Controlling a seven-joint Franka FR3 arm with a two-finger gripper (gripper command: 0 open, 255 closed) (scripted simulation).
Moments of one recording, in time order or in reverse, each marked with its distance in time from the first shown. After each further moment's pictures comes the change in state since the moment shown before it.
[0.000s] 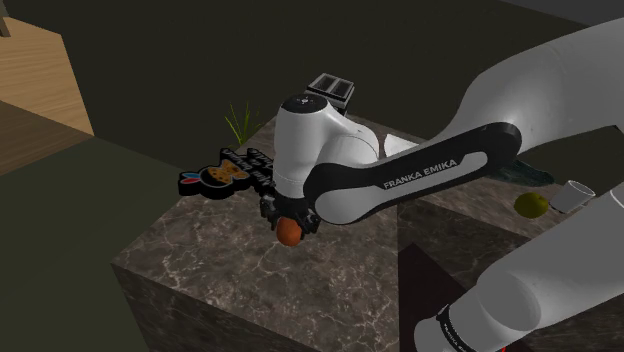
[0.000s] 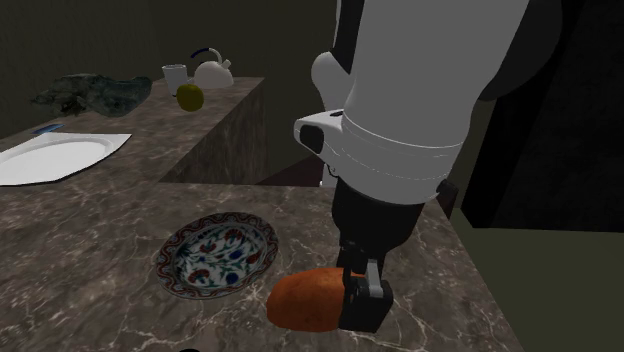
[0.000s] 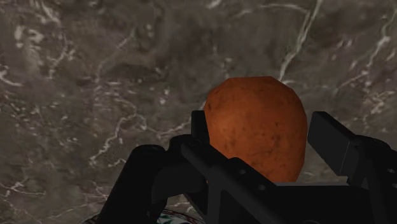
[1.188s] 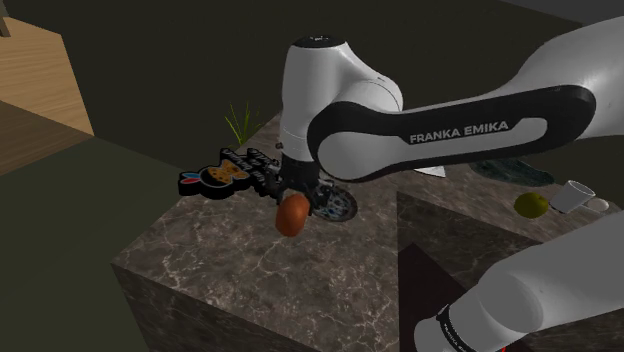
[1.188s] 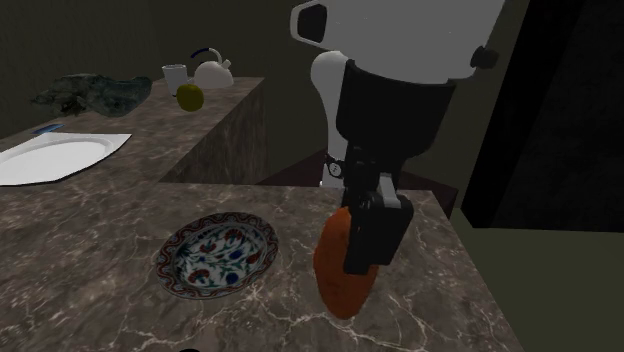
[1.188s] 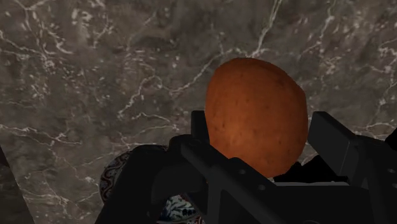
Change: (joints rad) arm 0.030 -0.161 -0.061 0.111 0.134 -0.221 -0.124
